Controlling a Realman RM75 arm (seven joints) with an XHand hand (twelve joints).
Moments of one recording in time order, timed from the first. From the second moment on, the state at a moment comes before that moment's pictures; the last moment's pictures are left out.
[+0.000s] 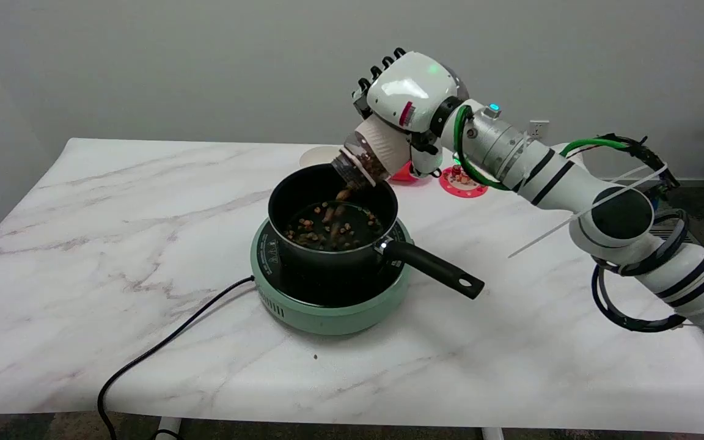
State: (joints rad) arm 0.36 -0.80 -1.93 1.75 -1.32 0.08 1.70
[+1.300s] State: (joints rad) arm 0.10 -0.87 -1.51 1.31 0.08 0.51 1.80
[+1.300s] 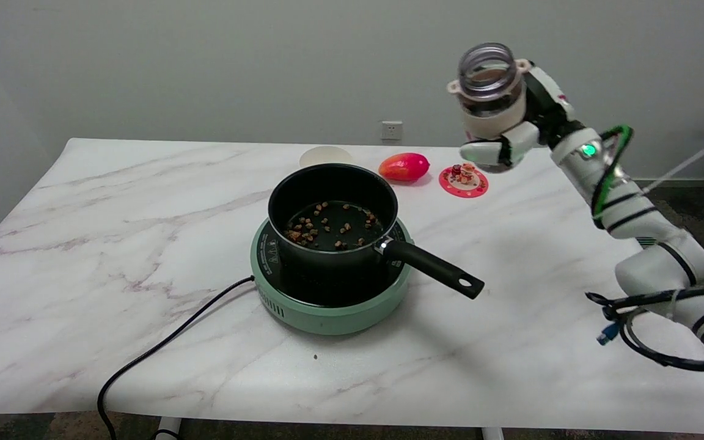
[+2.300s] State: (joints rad) arm 0.12 -0.96 -1.62 0.72 0.49 0.87 1.78
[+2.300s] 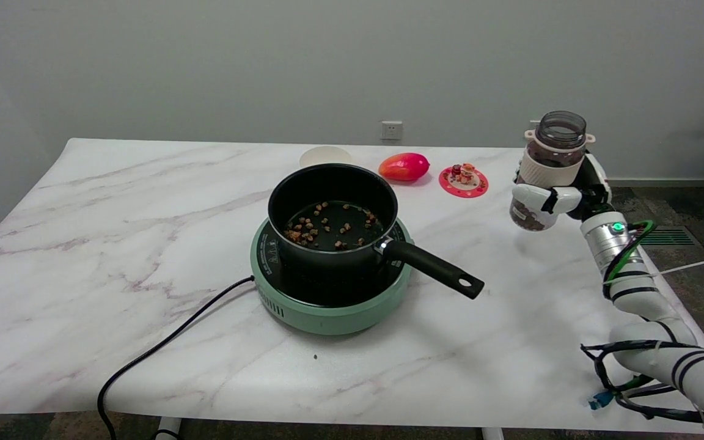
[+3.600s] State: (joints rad) arm 0.37 -1.13 -1.85 0.33 0.54 1.02 1.78
